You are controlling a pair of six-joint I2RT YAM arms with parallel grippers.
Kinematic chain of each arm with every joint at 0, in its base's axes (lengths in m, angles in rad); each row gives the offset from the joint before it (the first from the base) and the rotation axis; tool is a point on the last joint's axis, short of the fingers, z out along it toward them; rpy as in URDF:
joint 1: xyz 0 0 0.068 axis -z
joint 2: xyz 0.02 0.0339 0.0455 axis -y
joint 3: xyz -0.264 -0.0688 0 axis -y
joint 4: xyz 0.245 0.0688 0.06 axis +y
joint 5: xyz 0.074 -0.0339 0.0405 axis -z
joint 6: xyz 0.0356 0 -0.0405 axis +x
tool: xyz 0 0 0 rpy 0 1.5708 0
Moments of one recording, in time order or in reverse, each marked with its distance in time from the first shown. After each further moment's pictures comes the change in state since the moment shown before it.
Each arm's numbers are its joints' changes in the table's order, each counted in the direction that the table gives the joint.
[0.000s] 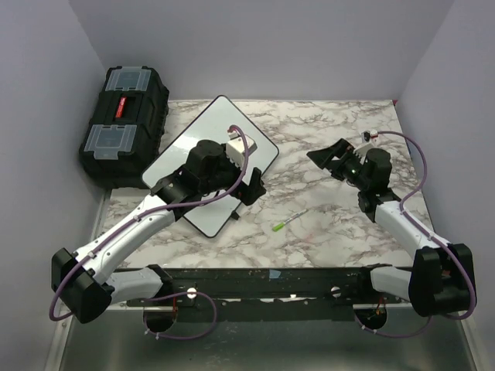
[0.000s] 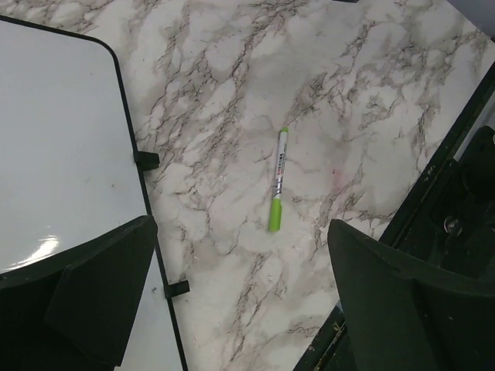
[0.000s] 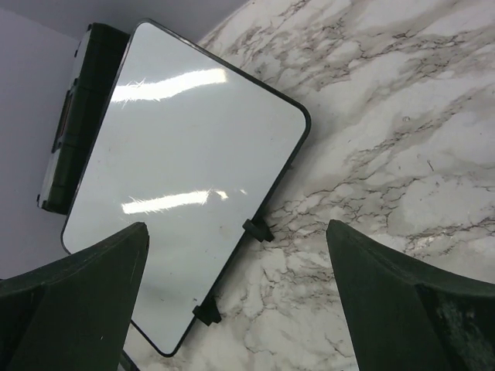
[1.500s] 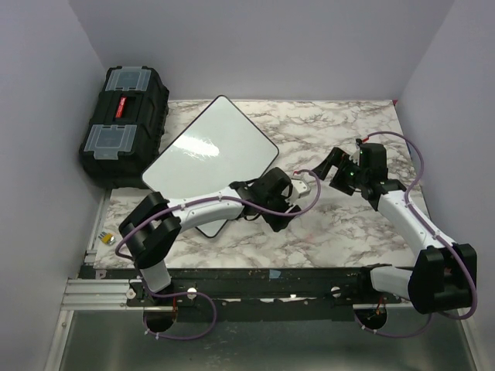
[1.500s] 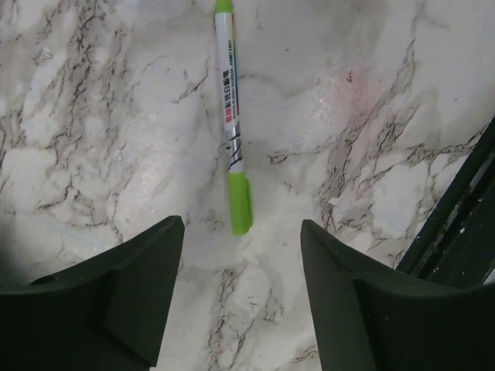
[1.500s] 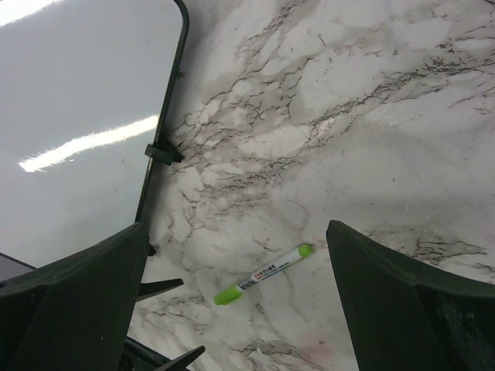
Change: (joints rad) left arm 0.267 -0.543 0.093 -0.006 -0.092 0.126; right arm 0.000 -0.019 0.168 0.616 0.072 -0.172
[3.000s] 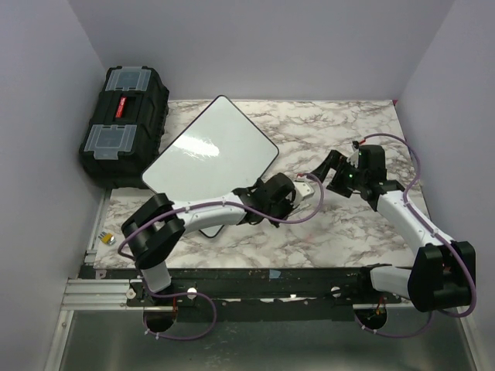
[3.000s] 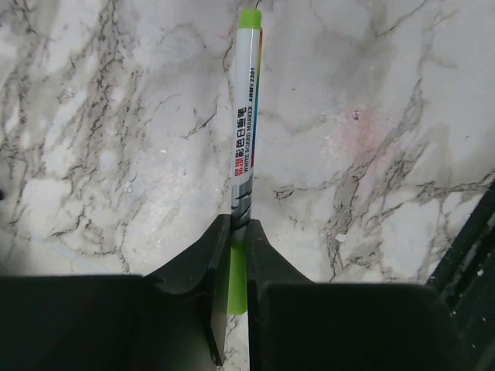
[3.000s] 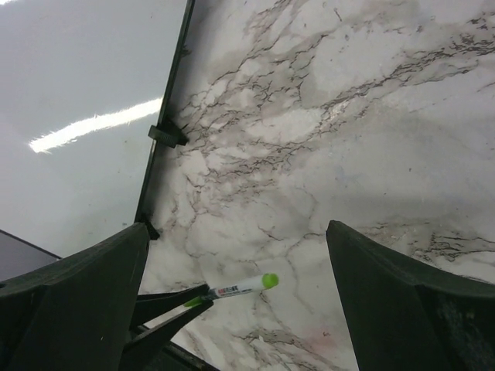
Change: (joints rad) left arm 0.045 -0.071 -0.039 -0.151 -0.092 -0.016; right arm 0.000 -0.011 -0.010 0.003 -0.039 -0.006
